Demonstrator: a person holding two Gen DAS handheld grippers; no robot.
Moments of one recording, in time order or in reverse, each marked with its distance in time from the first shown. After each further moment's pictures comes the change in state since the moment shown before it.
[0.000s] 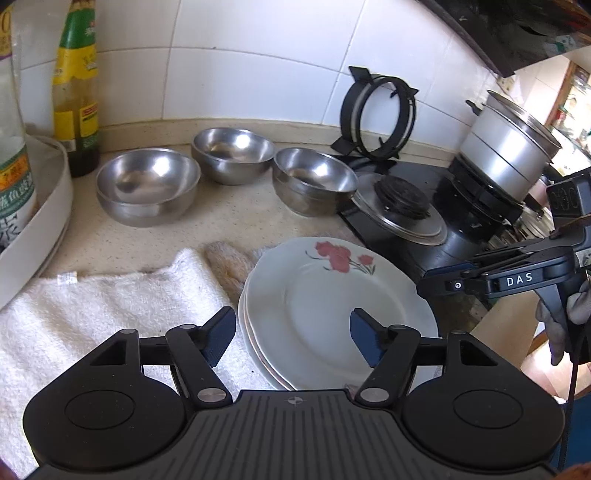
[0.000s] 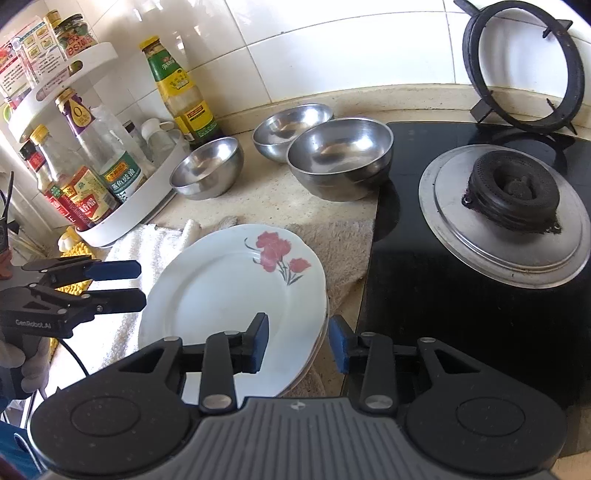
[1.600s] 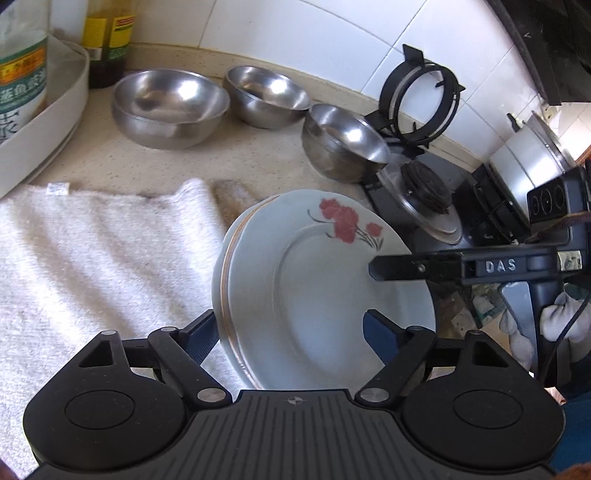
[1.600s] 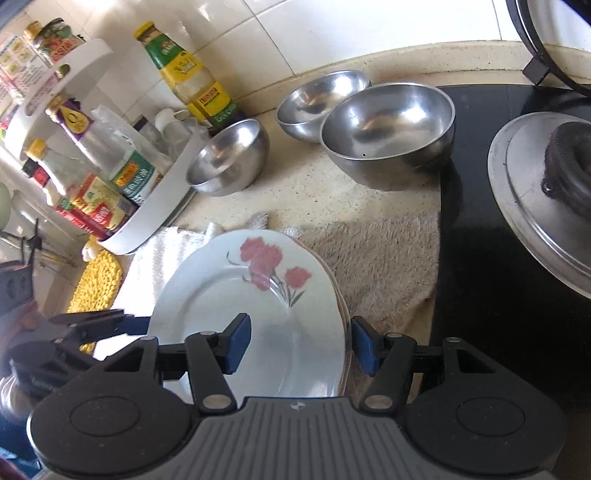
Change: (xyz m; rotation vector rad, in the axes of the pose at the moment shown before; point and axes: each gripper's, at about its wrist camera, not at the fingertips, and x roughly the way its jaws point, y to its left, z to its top) left arm 0.023 0.016 -0.008 -0.223 0.133 -0.016; right arm 0.059 0.010 0.027 0.062 0.091 0.138
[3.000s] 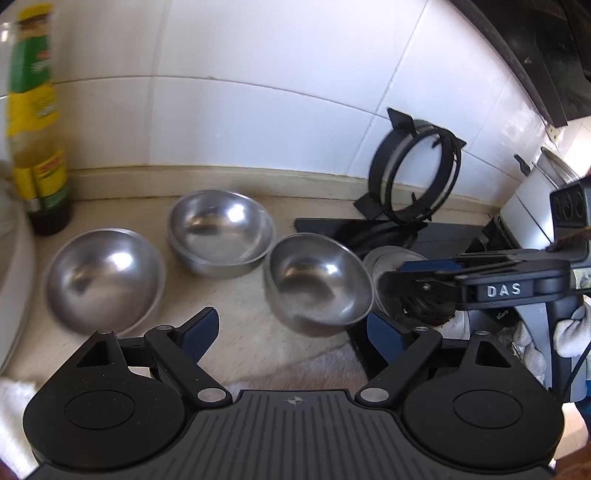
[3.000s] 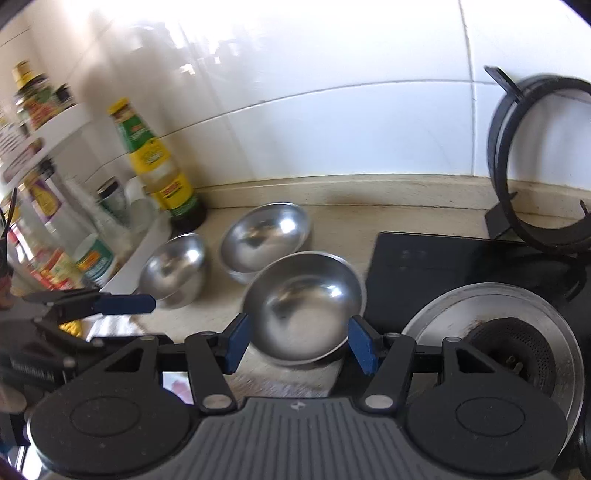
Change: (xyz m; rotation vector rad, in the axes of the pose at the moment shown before) left arm 0.038 -0.061 0.127 0.100 -0.152 0.059; right arm -0.050 -0.049 0.110 -0.119 -0.152 -0.113
